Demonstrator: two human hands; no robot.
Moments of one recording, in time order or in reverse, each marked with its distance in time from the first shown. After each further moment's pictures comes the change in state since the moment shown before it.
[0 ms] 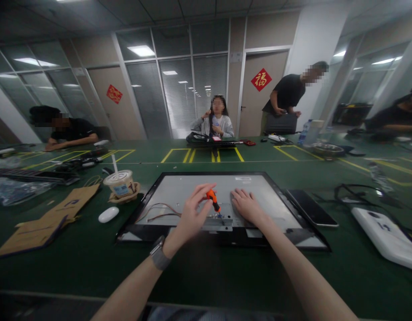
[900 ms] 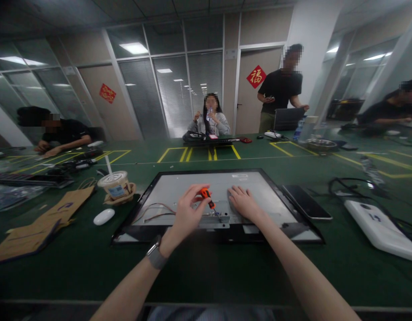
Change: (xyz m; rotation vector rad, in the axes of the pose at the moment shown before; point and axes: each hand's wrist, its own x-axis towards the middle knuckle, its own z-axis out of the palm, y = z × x) left_hand 0.000 -0.003 0.002 0.005 0.072 -0.041; right_hand -0.002 -0.003 -0.002 -0.027 0.010 0.011
